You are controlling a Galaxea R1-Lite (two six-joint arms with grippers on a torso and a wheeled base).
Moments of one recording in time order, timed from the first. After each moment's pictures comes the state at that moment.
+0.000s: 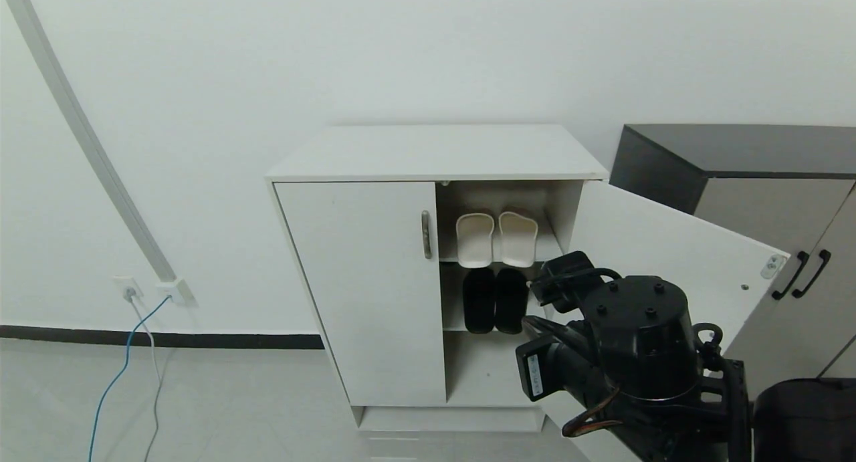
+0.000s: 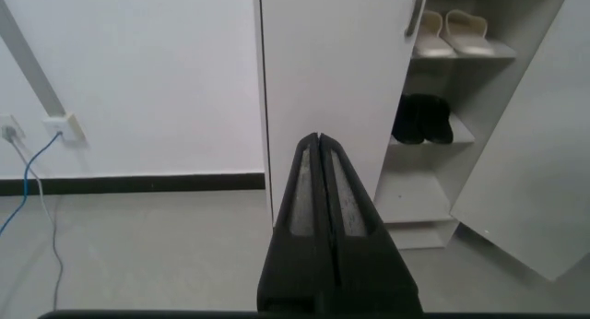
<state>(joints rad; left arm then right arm) 0.00 0.00 0.00 0.00 -0.02 -0.01 0.95 1.74 -0.75 -0.63 -0.56 0.15</state>
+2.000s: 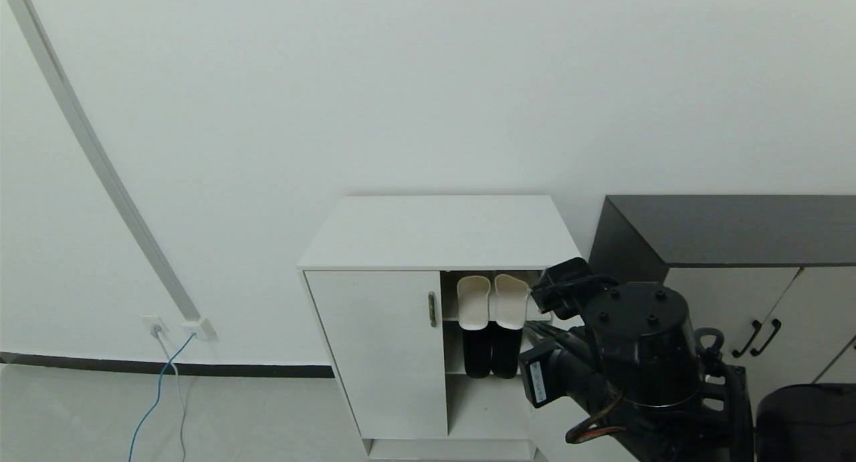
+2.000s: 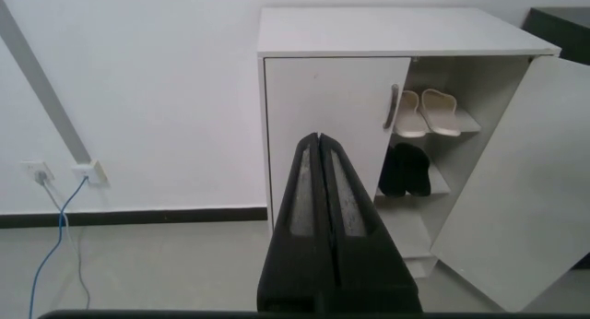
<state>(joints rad) 0.00 0.00 0.00 0.00 -0.02 -0.01 0.95 1.74 -0.73 -0.64 -0.55 0.13</state>
